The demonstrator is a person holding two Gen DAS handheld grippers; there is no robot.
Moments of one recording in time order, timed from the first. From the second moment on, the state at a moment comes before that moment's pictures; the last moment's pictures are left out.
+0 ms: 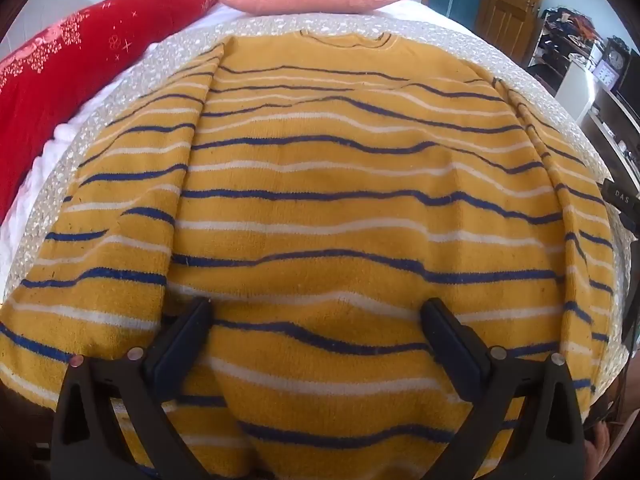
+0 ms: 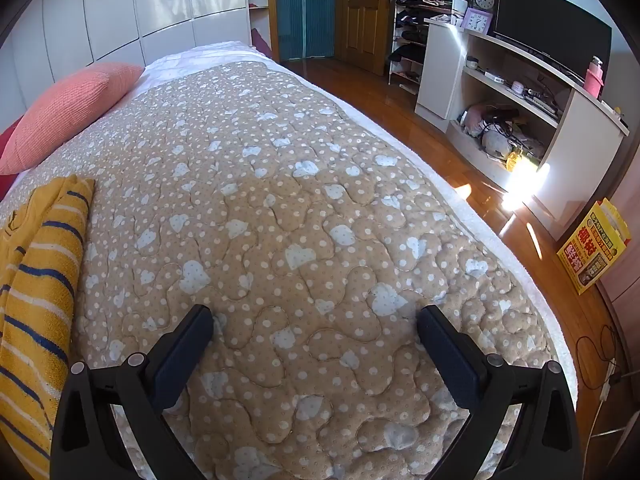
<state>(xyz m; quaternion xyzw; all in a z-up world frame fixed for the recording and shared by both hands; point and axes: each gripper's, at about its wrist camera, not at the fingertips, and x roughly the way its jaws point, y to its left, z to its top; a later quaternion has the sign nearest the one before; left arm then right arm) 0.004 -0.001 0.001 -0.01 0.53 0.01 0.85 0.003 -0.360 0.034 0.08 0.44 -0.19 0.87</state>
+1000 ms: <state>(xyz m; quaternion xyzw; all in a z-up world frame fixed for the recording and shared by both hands) -0.064 0.099 0.037 0.03 0.47 0.03 0.88 0.003 -0.360 0.034 0.08 0.44 -0.19 0.87</state>
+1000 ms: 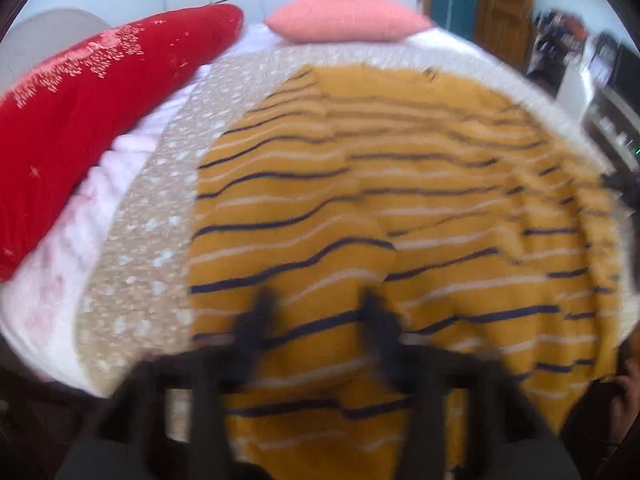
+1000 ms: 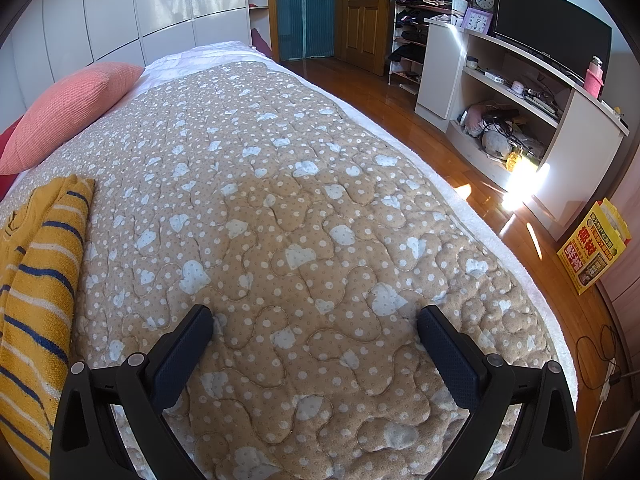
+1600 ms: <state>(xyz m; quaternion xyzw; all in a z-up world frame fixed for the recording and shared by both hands) -0.091 0.209 0.100 -0.03 0.38 0.24 0.89 0.003 -0.360 0.034 0.08 0.44 -0.19 0.87</state>
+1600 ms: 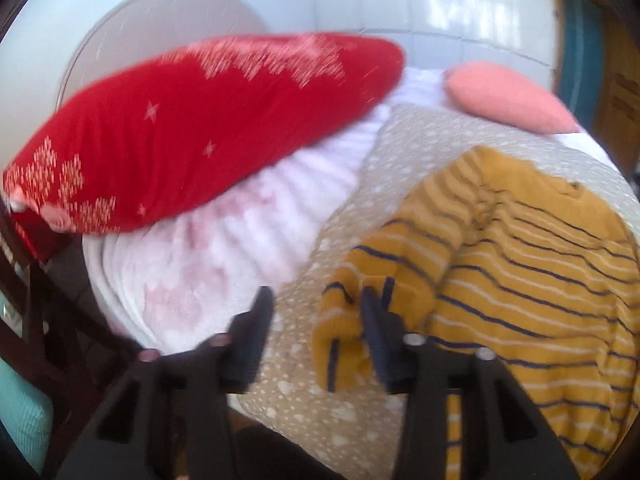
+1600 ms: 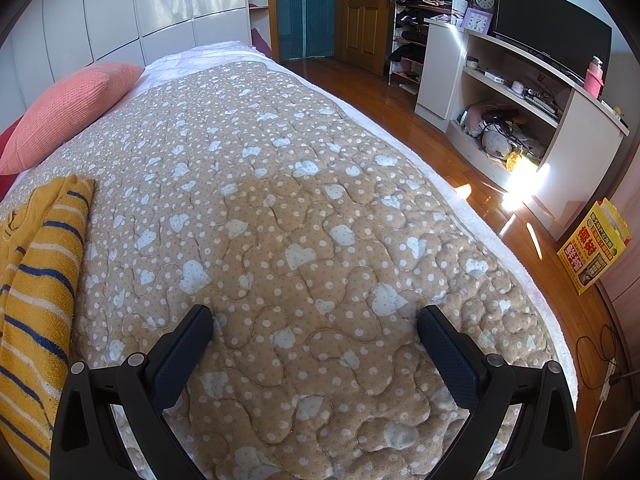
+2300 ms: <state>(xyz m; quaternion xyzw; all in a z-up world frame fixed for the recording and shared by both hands) -0.119 0.093 0.130 -0.04 0.35 0.09 0.93 0.008 -0.364 0.033 0.11 0.45 -0.18 0.86</state>
